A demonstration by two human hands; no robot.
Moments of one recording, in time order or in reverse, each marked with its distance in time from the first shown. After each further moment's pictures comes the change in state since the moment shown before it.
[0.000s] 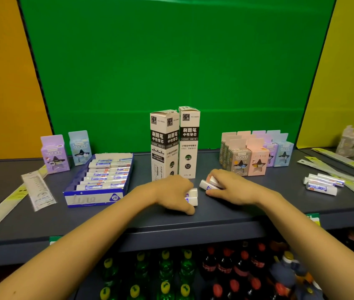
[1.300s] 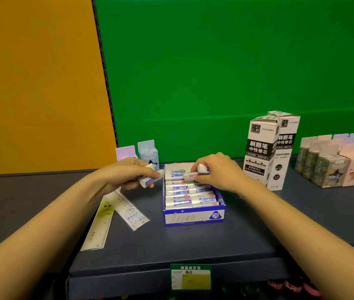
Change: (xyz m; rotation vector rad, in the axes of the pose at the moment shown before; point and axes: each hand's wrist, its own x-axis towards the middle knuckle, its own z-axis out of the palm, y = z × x) left_hand -0.132 -0.250 -0.053 -0.836 0.200 -0.378; right_hand 0.138 -0.185 0.034 0.017 0.290 -0.070
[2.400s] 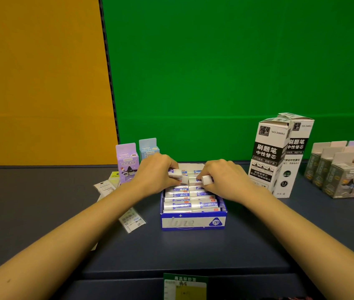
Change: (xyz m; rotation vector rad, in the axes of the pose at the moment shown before) left_hand 0.042 0.011 0.053 0.725 0.448 0.391; right_hand 0.002 0.010 0.007 -0.259 -0.036 -0.094
